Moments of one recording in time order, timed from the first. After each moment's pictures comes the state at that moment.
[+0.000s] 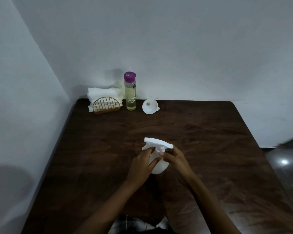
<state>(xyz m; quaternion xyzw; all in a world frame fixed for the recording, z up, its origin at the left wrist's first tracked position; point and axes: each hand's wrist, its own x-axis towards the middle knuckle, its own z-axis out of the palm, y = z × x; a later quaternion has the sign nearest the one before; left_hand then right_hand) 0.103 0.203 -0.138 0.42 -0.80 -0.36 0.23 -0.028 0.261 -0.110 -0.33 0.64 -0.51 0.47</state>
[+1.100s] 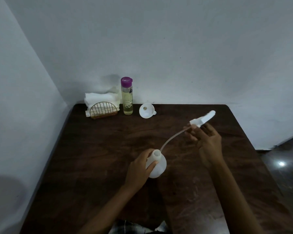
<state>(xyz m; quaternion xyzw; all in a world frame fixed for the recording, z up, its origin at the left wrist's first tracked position) 0.104 0.200 -0.143 0.39 -0.81 -0.37 0.25 -0.082 0.264 -0.023 -0.19 0.54 -0.73 0.36</state>
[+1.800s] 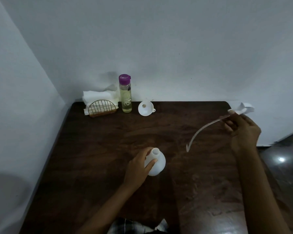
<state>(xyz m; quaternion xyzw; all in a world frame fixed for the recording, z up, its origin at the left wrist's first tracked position) 0.105 0.201 -0.145 0.40 -0.79 -0.38 0.25 -0.162 0.281 -0.005 -0.09 0.58 -0.78 0.22</state>
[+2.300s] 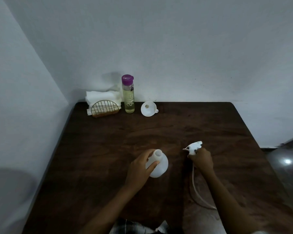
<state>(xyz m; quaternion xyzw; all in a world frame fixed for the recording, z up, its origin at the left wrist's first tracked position) 0.105 0.199 -0.151 0.41 -0.79 -0.40 0.24 -0.132 0.260 -0.160 -0.26 0.91 -0.21 0.24</state>
